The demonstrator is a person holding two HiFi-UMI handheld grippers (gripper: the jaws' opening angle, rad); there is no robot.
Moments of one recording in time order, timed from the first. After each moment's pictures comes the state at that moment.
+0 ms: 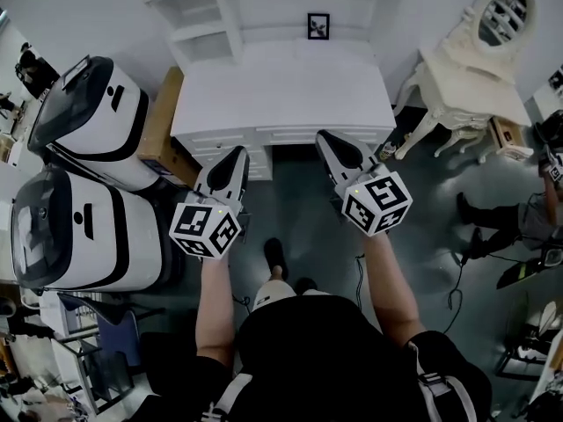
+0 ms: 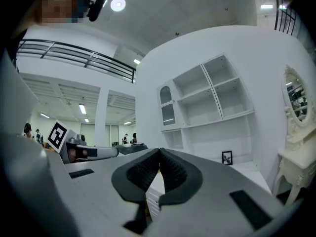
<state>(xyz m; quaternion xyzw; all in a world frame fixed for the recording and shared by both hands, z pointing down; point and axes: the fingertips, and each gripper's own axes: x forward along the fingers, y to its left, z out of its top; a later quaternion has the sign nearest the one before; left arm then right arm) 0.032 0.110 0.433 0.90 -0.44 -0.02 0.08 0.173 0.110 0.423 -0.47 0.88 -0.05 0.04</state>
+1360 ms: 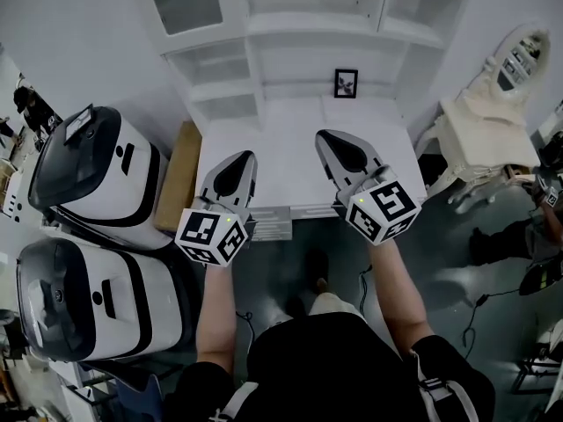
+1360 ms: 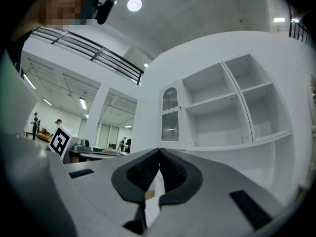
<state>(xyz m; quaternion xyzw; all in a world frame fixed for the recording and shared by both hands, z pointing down) -0.065 -0.153 0.368 0.91 -0.41 -0.05 0.02 0.053 -0.142 0.329 -0.46 0.88 0.04 0.05</state>
